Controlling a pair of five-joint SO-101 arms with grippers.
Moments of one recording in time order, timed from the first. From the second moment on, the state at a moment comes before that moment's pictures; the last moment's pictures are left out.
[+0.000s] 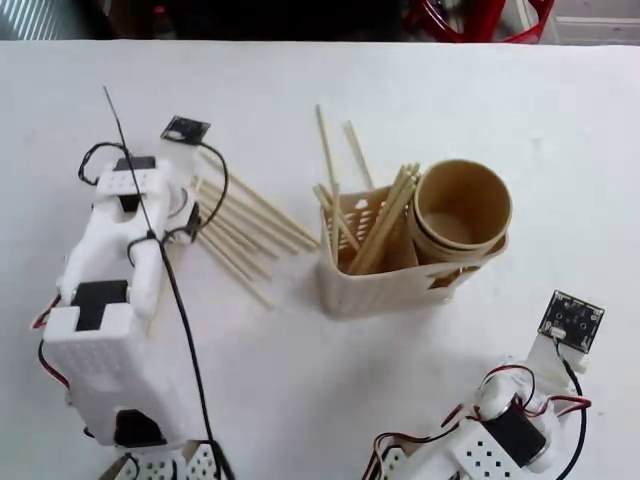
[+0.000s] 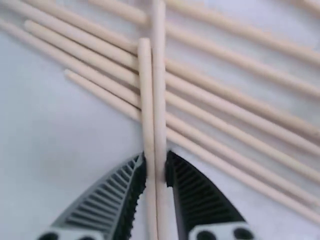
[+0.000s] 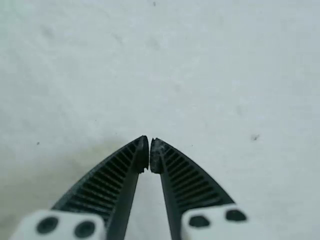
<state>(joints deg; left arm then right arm) -11.6 23.3 9.3 63.1 -17.6 46.9 -102.8 96.4 68.0 24.0</state>
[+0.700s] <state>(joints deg) -7.1 -17.1 10.0 77.7 -17.5 46.9 -102.8 96.4 68.0 24.0</state>
